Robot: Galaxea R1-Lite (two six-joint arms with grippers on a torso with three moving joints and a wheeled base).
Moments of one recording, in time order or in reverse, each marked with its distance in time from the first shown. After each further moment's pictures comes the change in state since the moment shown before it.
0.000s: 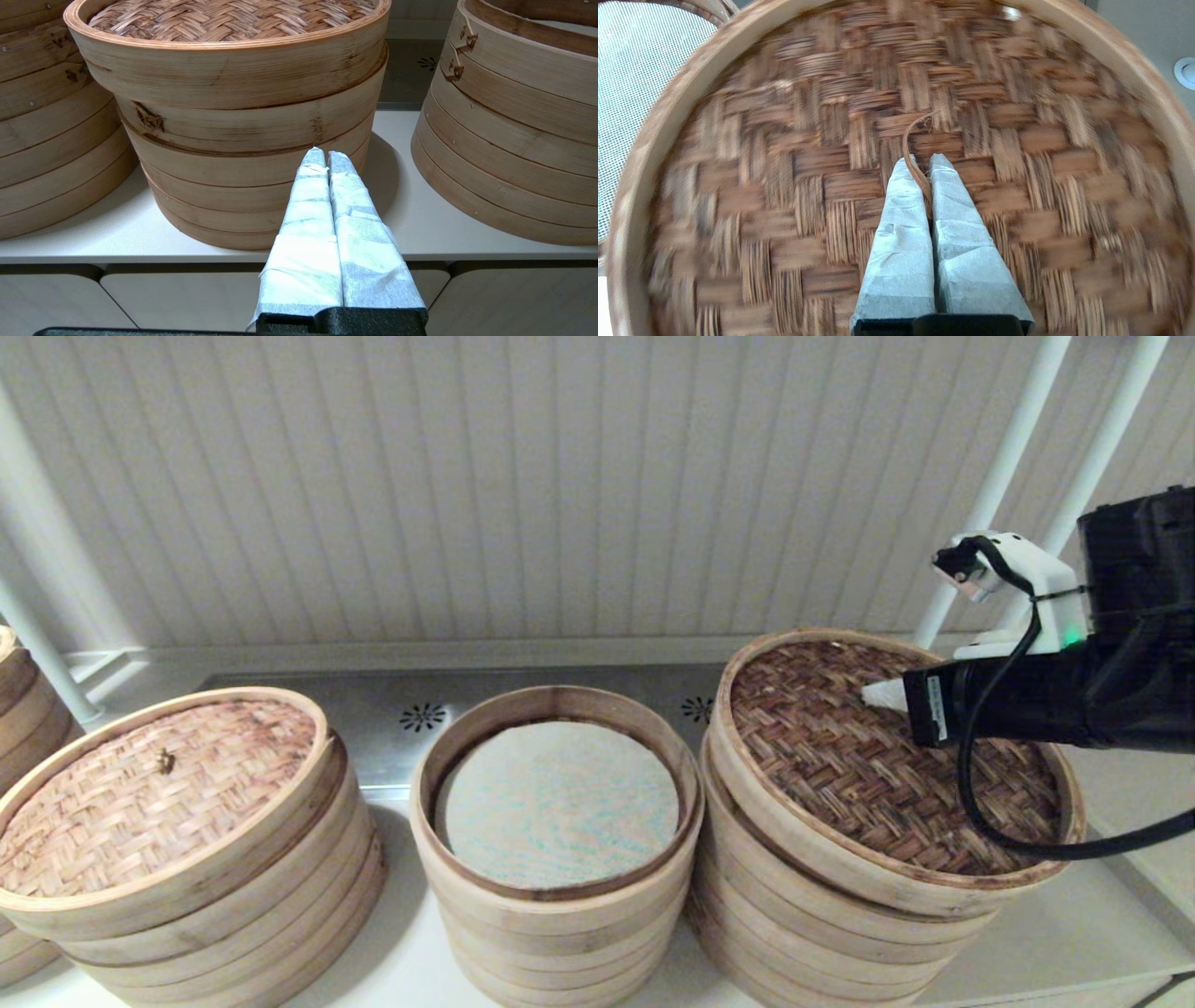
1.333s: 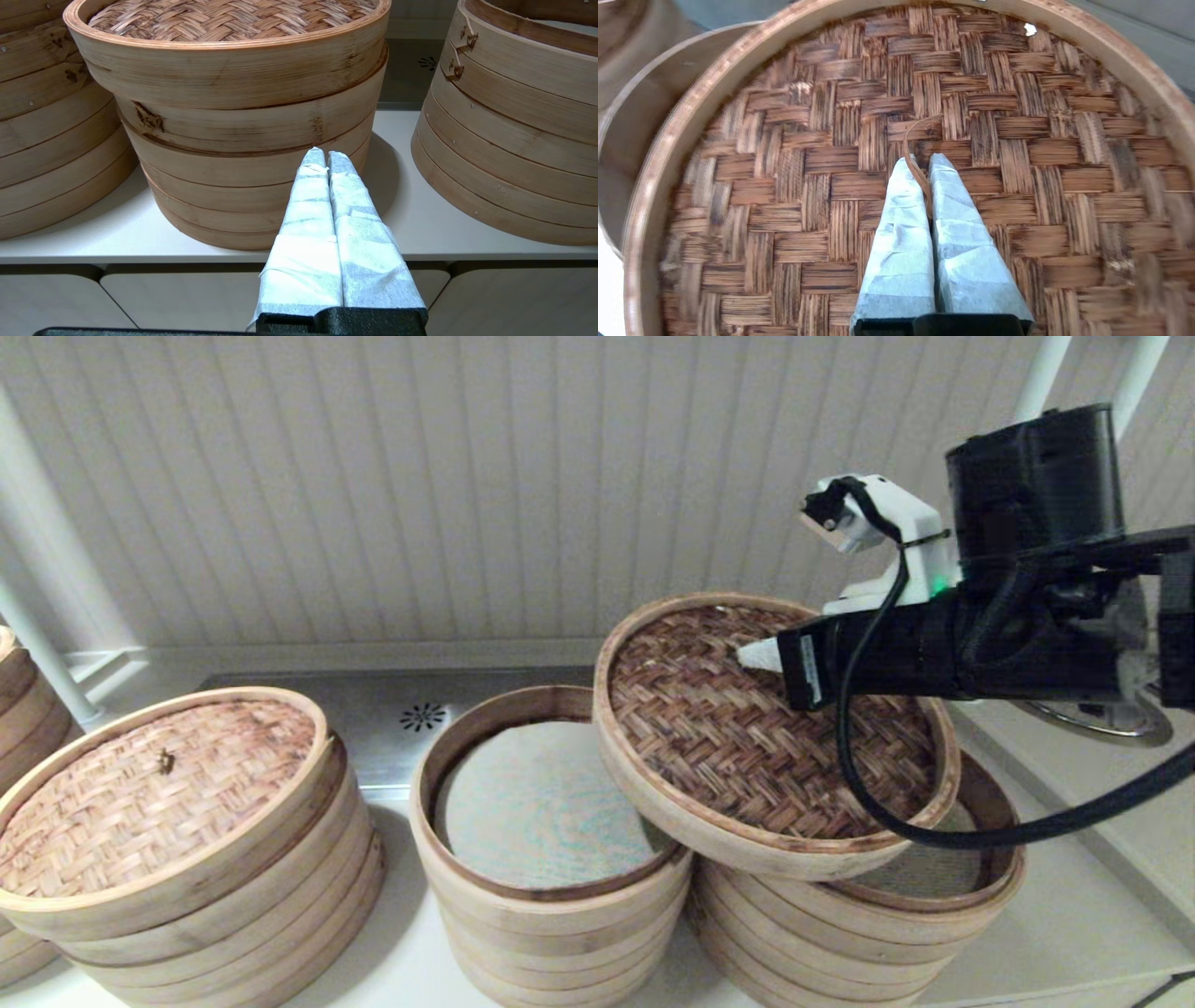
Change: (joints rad) left arm 0.000 0.000 0.000 0.000 0.000 0.000; right arm 0.254 0.143 -0.229 0.002 -0.007 0.013
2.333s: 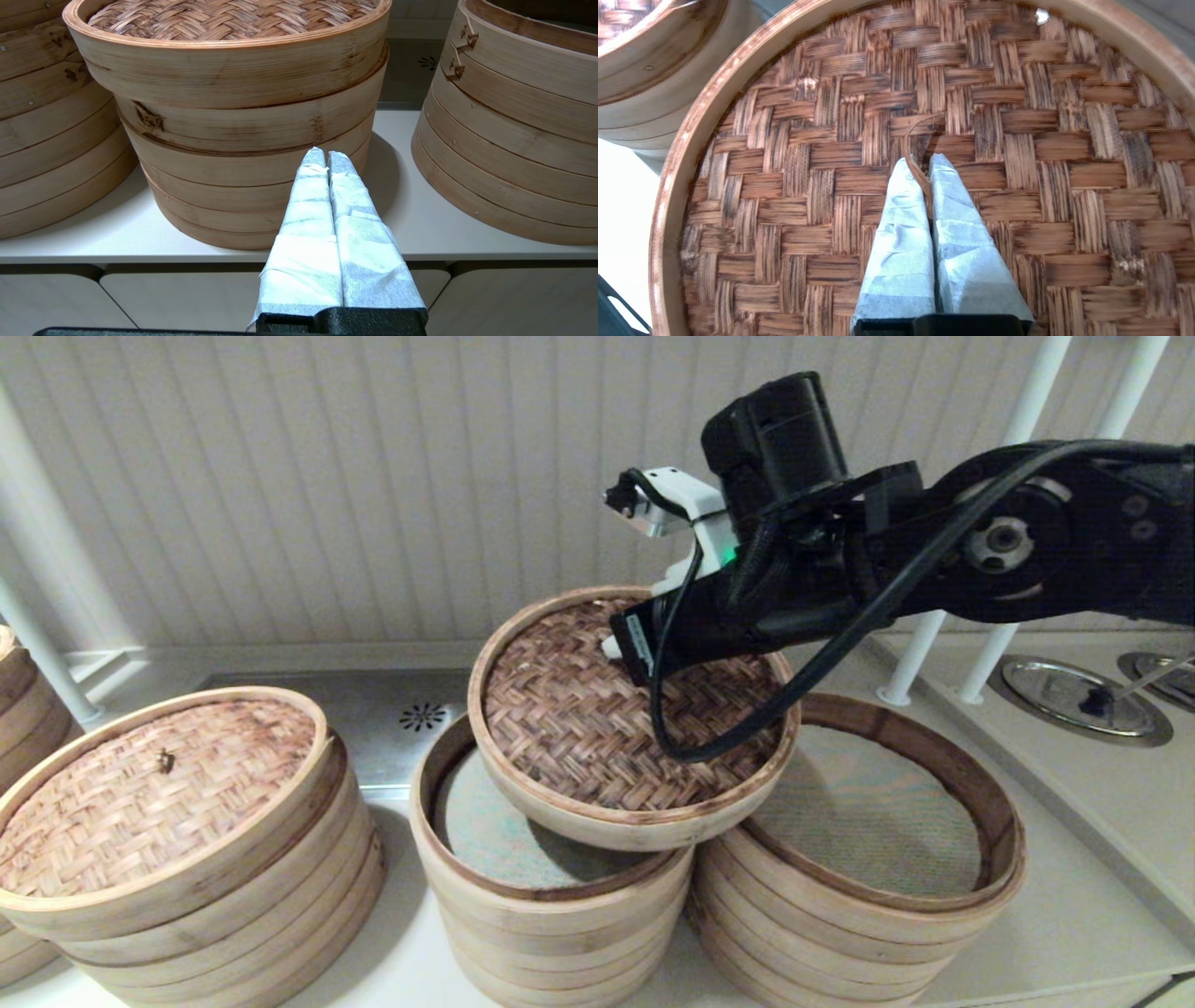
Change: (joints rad) left arm 0.000 0.000 0.000 0.000 0.000 0.000; right arm 0.164 0.334 -0.554 0.308 -0.006 -0.009
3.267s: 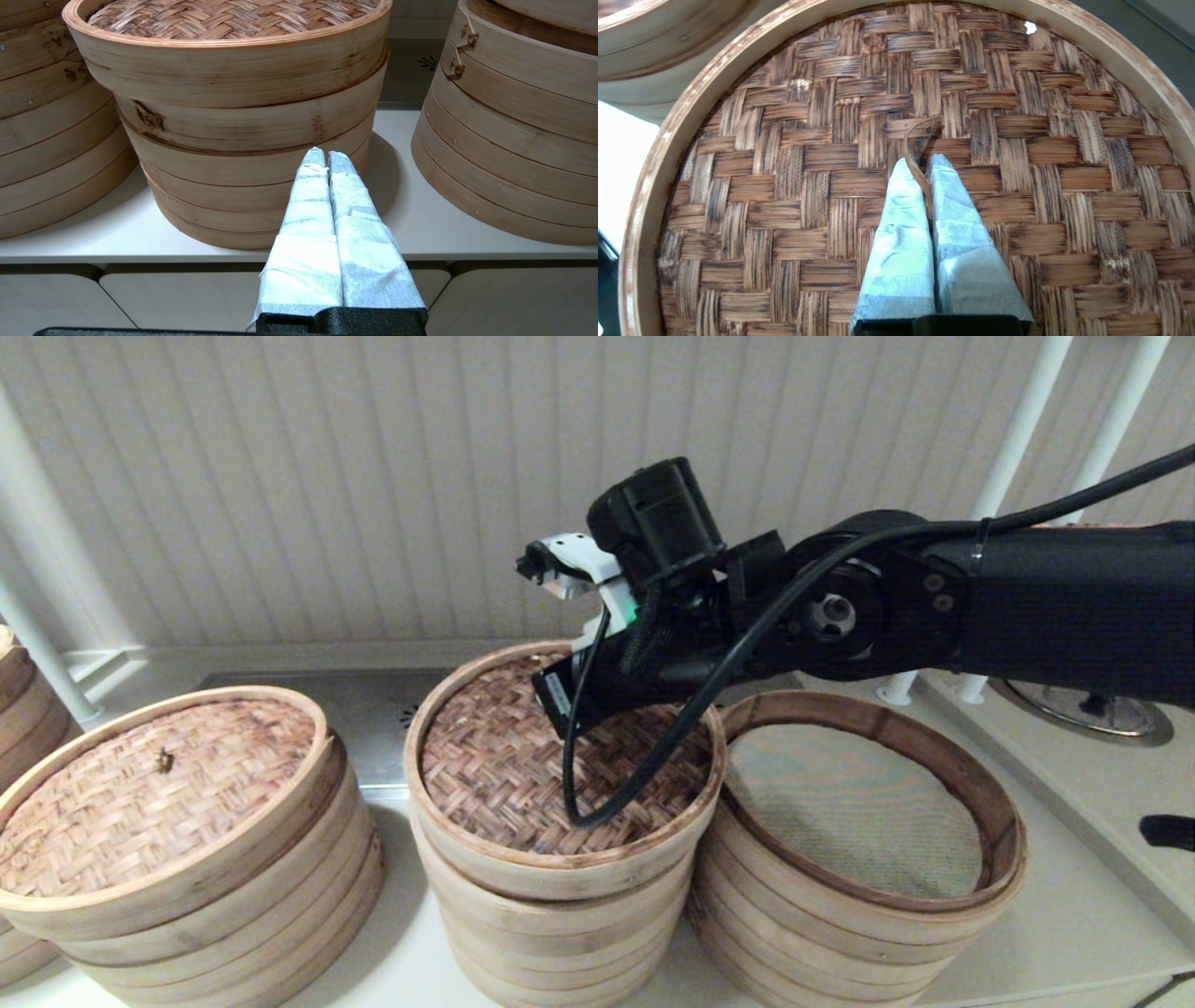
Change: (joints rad) left arm 0.000 0.000 0.000 0.000 0.000 0.000; right arm 0.084 0.130 -0.069 -0.002 0.011 0.009
